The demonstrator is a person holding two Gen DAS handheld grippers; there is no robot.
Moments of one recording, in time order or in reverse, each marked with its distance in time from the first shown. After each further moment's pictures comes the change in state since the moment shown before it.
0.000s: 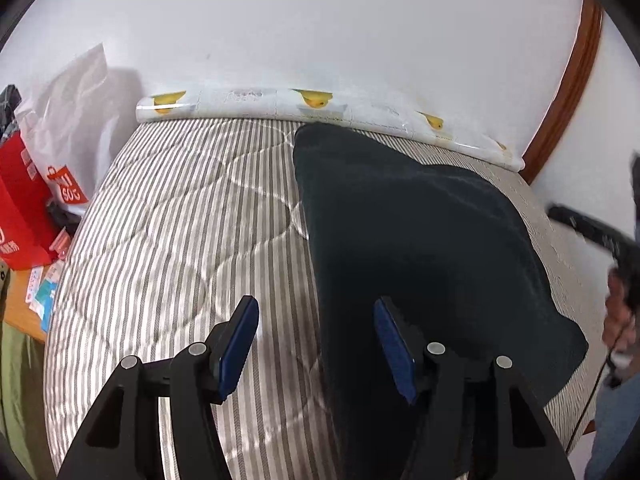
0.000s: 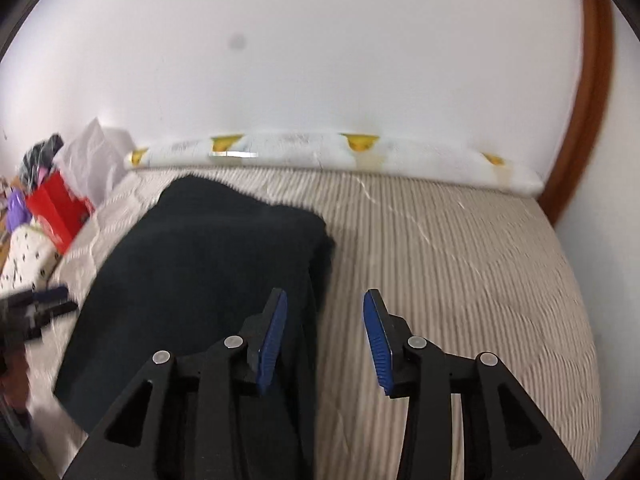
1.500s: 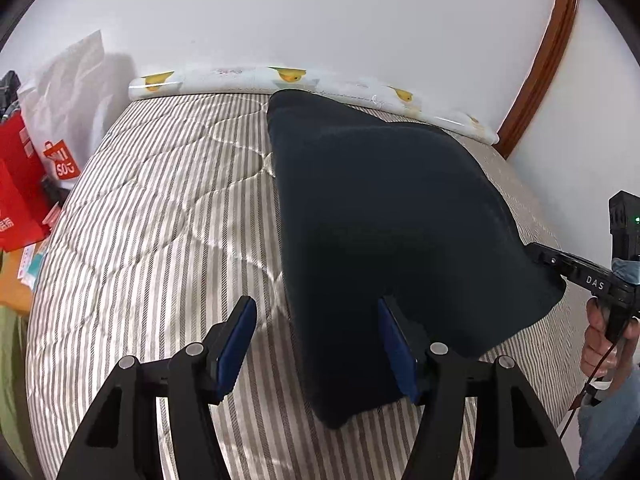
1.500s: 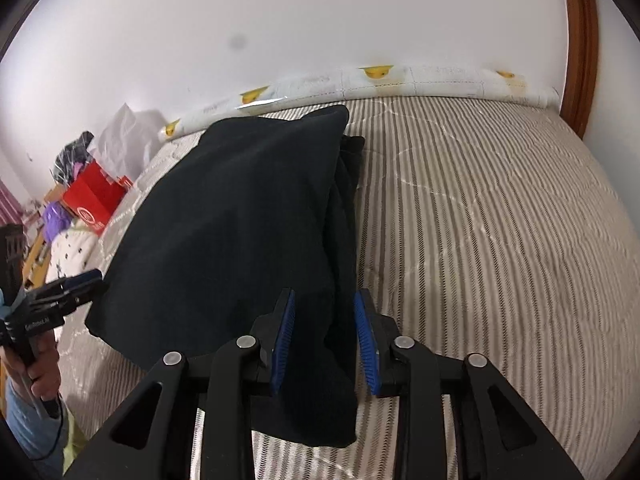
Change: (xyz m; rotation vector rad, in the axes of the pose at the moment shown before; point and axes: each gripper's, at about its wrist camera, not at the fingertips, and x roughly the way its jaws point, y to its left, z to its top) left arm -0.028 -0.017 -0.055 0.016 0.036 -0.050; right arm -0.030 -0.006 -0.112 0.091 0.088 0.152
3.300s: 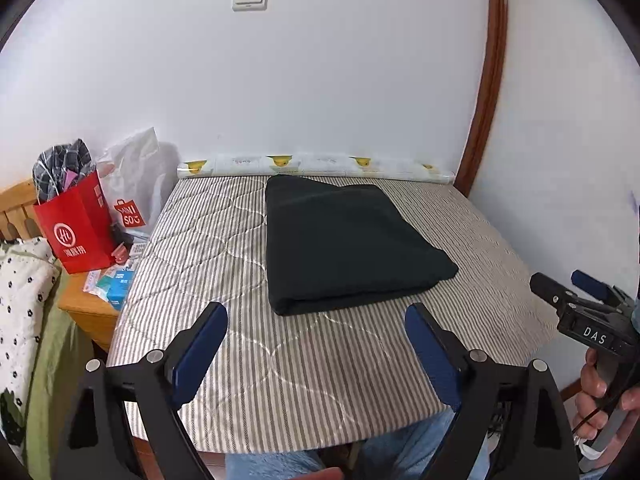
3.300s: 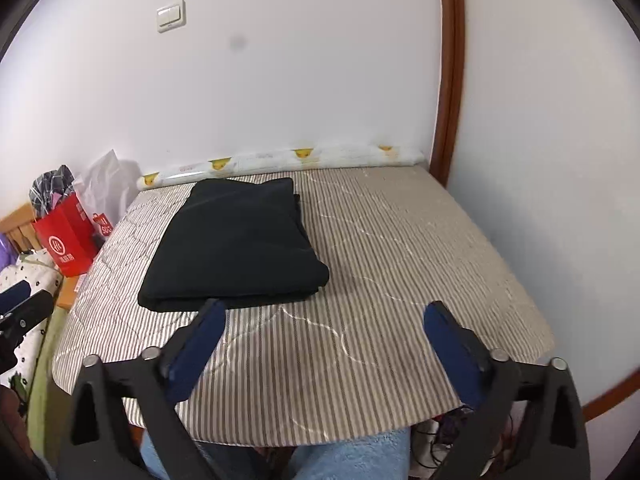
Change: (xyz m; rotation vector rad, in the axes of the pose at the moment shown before) left arm -0.207 -0.085 -0.085 0.076 -0.250 0.097; right arm -0.229 0.103 -0.114 0.056 -0.266 -0.382
